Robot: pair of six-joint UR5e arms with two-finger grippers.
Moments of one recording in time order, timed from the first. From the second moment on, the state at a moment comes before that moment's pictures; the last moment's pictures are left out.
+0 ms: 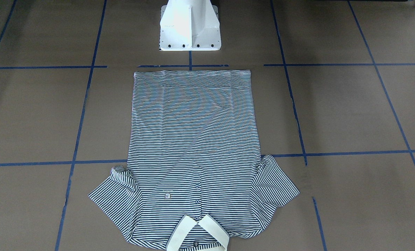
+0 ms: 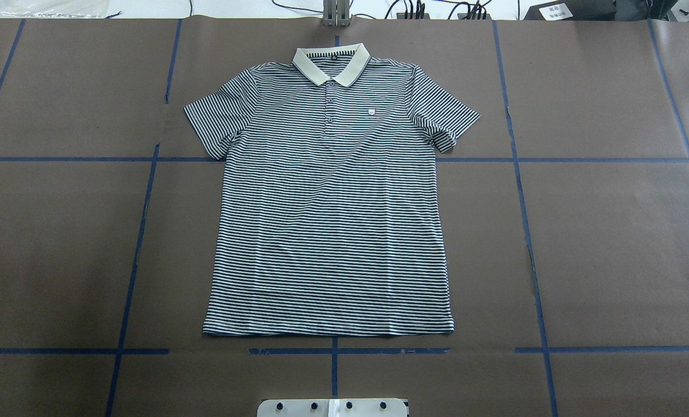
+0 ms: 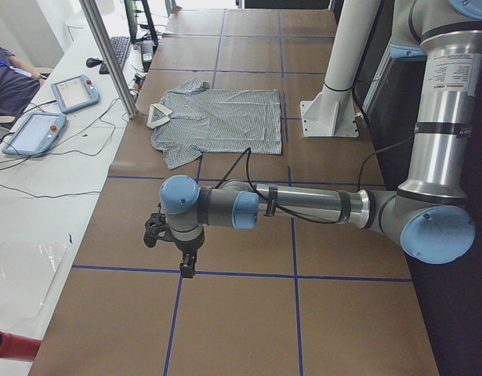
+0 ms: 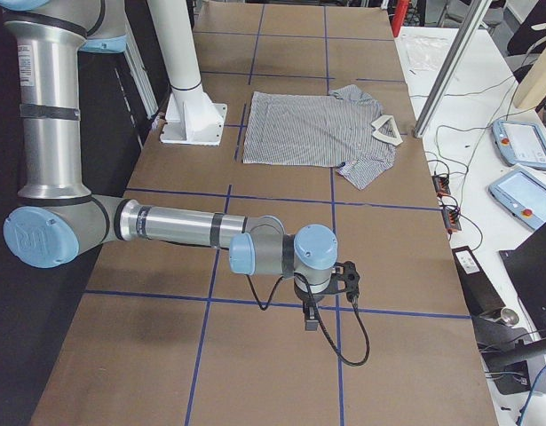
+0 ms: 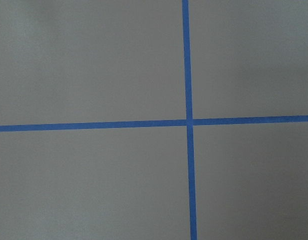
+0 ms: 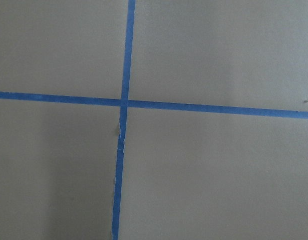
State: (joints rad) left arm -1.58 -1.63 -1.59 -1.57 -2.32 0.00; right arm 1.61 -1.60 1.54 -1.48 2.33 -0.06
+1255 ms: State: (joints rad) left arm -1.50 -1.79 -1.69 -1.80 -2.32 -0.04; right arm 1.22 -1.22 1.51 -1.34 2.34 0.33
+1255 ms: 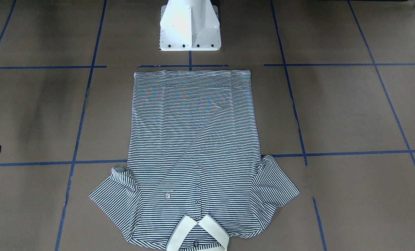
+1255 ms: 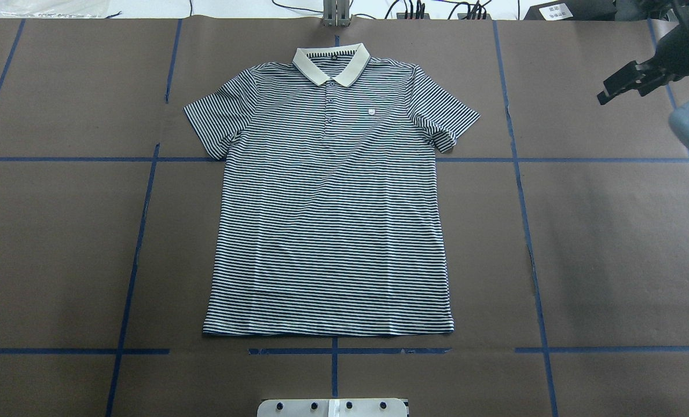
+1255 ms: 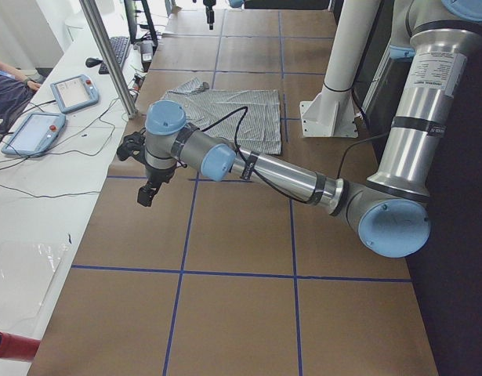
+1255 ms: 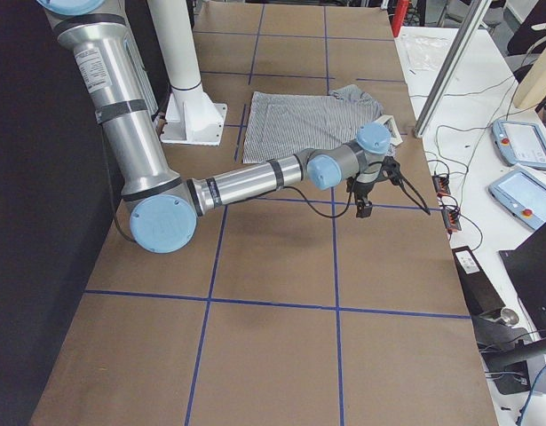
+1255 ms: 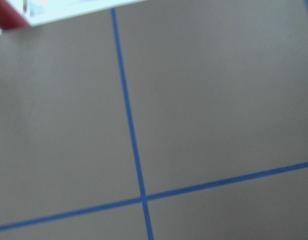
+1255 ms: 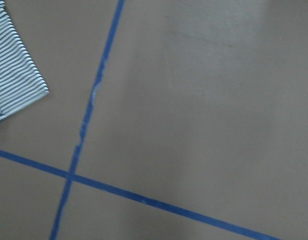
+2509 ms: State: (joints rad) left arm -1.38 -1.87 -1.65 -1.88 -2.32 -0.35; right arm 0.89 -0.91 1.08 -0.92 1.96 0.87
